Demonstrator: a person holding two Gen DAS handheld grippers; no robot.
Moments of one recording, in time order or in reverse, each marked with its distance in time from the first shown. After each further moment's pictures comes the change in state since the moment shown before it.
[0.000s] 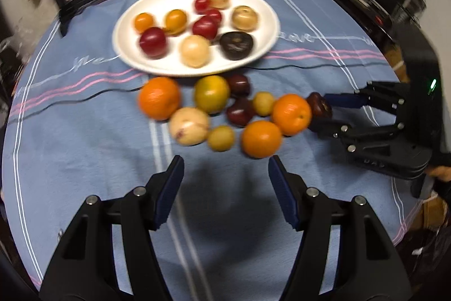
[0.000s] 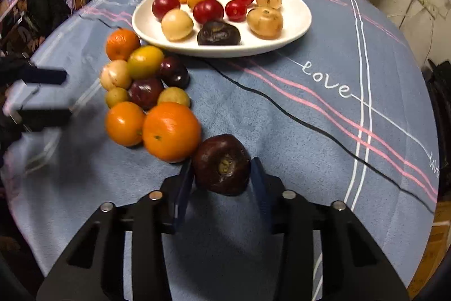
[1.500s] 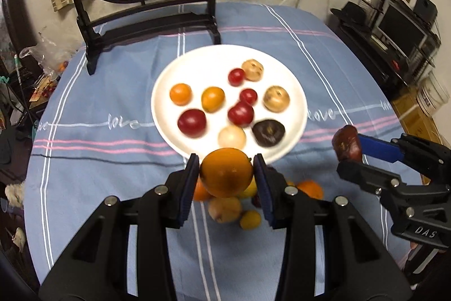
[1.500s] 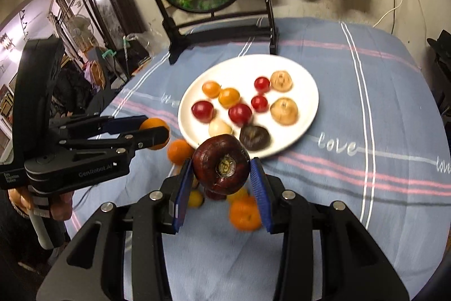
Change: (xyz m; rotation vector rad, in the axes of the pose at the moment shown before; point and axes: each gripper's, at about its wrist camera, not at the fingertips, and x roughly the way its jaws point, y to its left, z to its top) left arm -0.038 0.042 0.082 -0.117 -0.156 0.091; right arm -0.077 0.011 0.069 0.184 -0.263 0.148
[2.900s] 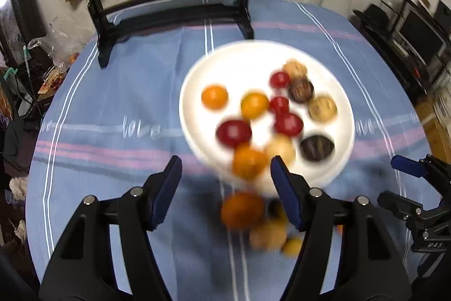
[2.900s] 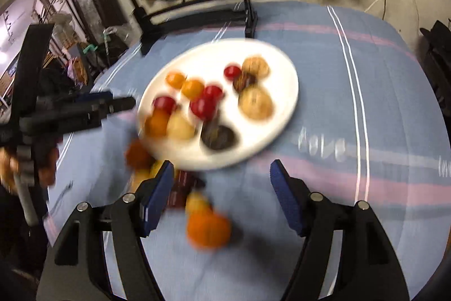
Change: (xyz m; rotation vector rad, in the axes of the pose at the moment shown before) left arm 0.037 0.041 -0.005 -0.023 0.032 0.062; right arm 0.029 -0.030 -0.036 0.016 0.084 -0.062
